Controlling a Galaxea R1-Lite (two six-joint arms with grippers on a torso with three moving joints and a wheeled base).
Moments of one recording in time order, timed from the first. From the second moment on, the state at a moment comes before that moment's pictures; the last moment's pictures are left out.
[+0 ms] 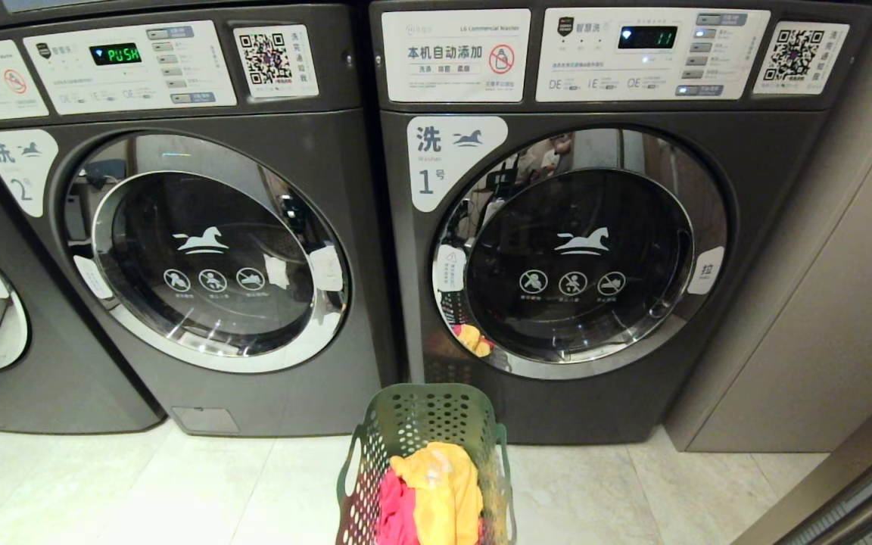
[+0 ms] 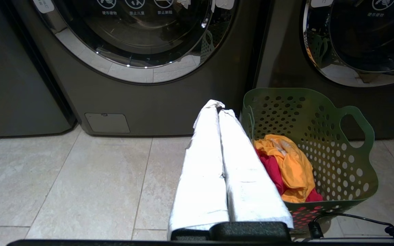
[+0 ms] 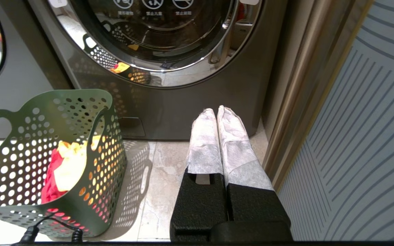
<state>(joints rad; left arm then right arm) 0.00 0.00 0.00 0.00 0.00 0.02 0.01 0.00 0.00 0.00 -0.02 0.03</state>
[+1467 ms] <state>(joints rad) 0.00 0.00 0.00 0.00 0.00 0.02 0.01 0.00 0.00 0.00 -0.02 0.03</state>
